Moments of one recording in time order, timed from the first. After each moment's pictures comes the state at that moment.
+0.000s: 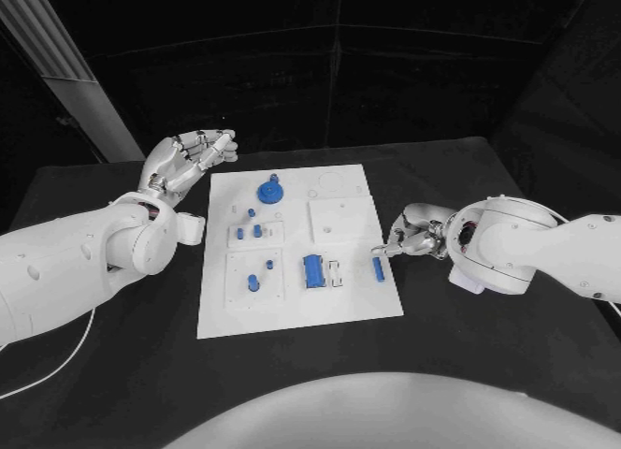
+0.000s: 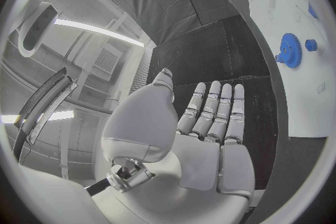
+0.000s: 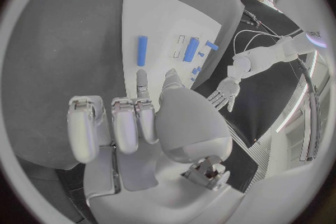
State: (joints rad) left arm 1.25 -0.64 -0.23 1.21 -0.09 -0.25 0.68; left_hand 1.25 0.04 -0.12 0.29 0.24 0.63 0.18 0.26 0.07 0.55 0.24 0.55 0.07 0.31 0.23 0.82 0.19 0.13 0.43 0.29 0.17 0.77; right arm 1.16 -1.19 -0.14 1.92 -1.12 -0.24 -0.59; right_hand 1.25 0.10 -0.27 0.29 0.24 0.81 0.13 0.60 0.40 1.47 0.06 1.57 1.31 1.46 0.00 1.57 1.31 0.01 1.47 0.11 1.57 1.31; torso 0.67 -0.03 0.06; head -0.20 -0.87
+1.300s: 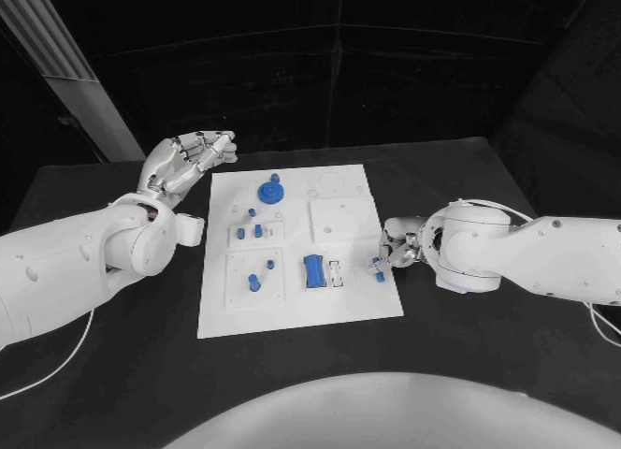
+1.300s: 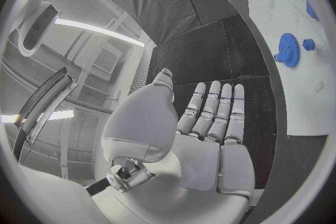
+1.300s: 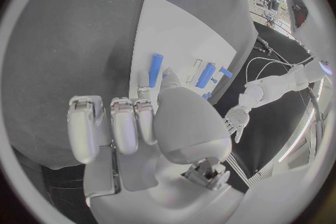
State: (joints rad) left arm 1.24 -0.65 -0.23 1.22 -0.09 -0.24 0.68; left_hand 1.25 0.04 -0.12 0.29 0.24 0.63 0.18 0.26 0.07 0.55 0.24 0.56 0.07 0.31 0.23 0.82 0.18 0.13 0.43 0.29 0.16 0.77; right arm 1.14 -1.06 -0.14 1.83 -1.25 -0.06 -0.69; right_hand 1.34 0.13 -0.24 0.25 0.26 0.77 0.13 0.64 0.42 1.47 0.06 1.57 1.31 1.46 0.00 1.57 1.31 0.01 1.47 0.11 1.57 1.31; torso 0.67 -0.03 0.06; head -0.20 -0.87
